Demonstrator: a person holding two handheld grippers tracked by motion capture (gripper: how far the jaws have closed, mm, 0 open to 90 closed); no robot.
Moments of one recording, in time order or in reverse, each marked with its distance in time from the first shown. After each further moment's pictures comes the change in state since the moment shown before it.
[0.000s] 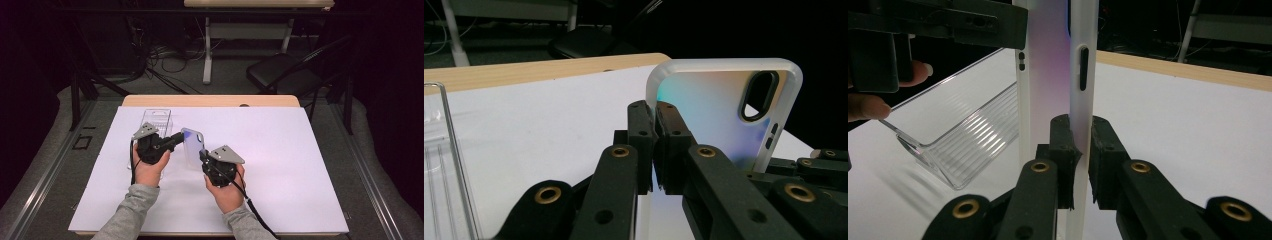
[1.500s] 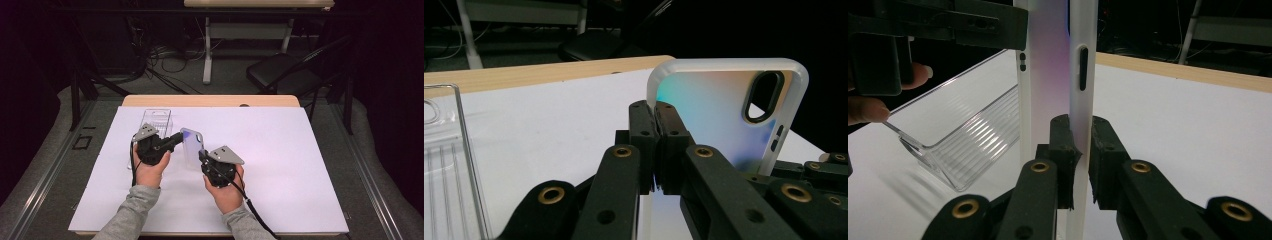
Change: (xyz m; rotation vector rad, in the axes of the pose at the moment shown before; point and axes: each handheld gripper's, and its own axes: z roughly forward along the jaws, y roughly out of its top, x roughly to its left) left arm -0.004 -0.002 -0.002 -0.011 0.040 0.007; right arm 0.002 -0.001 0.000 -0.011 0.001 0.003
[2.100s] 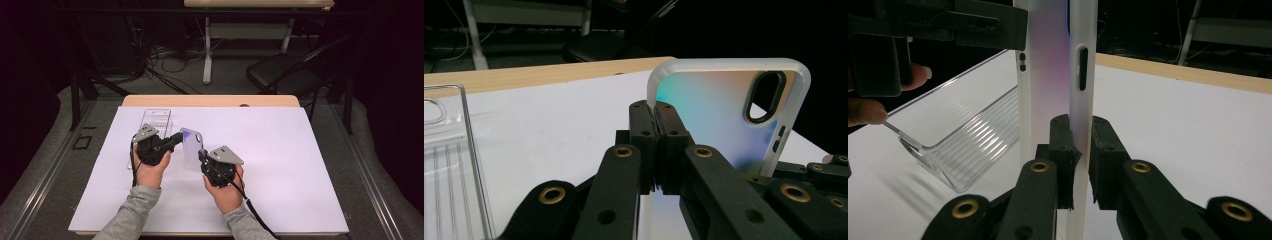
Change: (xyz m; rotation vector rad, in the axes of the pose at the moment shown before) left arm -0.002 0.000 -0.001 -0.005 0.015 0.000; right arm 0.001 0.000 0.000 -0.001 -0.002 -0.002
